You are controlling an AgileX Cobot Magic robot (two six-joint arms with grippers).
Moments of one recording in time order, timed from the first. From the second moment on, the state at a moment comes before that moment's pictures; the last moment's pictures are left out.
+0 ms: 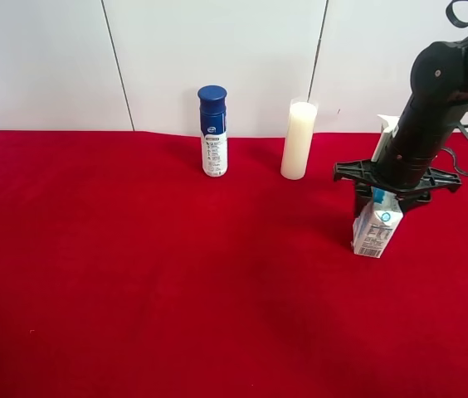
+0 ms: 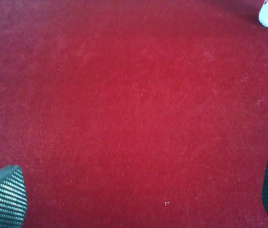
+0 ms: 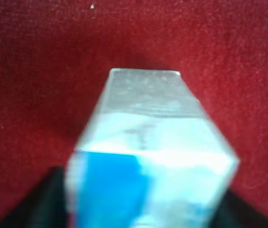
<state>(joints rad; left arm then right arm) -0.05 -0.01 -0.51 -0.01 1.06 -0.03 0.19 1.79 -1.08 -0.01 0.79 0.32</state>
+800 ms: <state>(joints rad) -0.05 -0.01 -0.51 -0.01 1.06 -0.03 0.19 1.69 -1.08 0.00 0.84 0.28</state>
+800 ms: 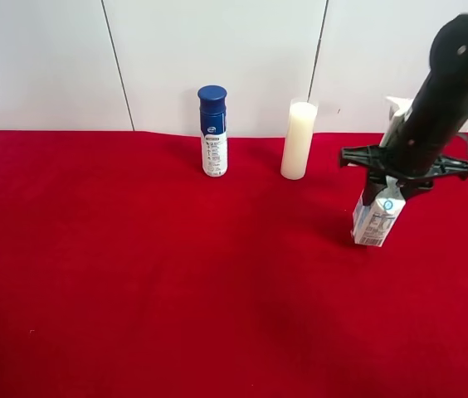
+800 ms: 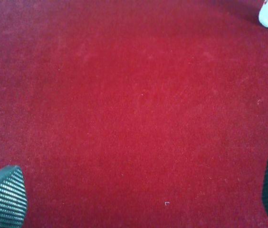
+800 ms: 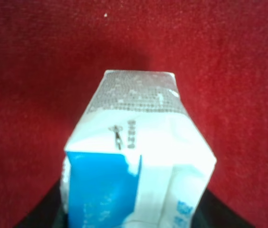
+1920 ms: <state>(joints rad) -0.05 -0.01 -0.51 -0.01 1.06 -0.03 0.28 1.52 -1.08 0.23 0.99 -0.22</state>
